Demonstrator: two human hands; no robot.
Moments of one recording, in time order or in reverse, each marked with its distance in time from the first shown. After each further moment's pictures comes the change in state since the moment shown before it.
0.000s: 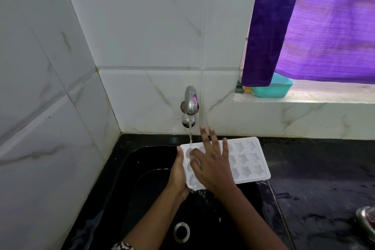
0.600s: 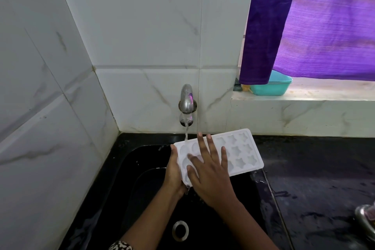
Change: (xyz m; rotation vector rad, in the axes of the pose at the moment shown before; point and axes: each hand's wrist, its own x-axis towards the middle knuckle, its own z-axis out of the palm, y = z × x) left_hand 0.005 0.002 -0.006 -0.102 -0.027 0.005; right_hand -0.024 -0.004 -0.003 0.070 0.039 0.015
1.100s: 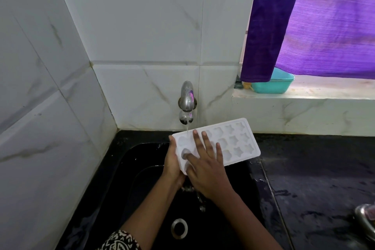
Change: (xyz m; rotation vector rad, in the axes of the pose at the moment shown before) left_hand 0.012 0.011 0.009 0.025 0.044 0.073; right_hand 0.013 0.004 0.014 -0.022 -0.147 -0.039
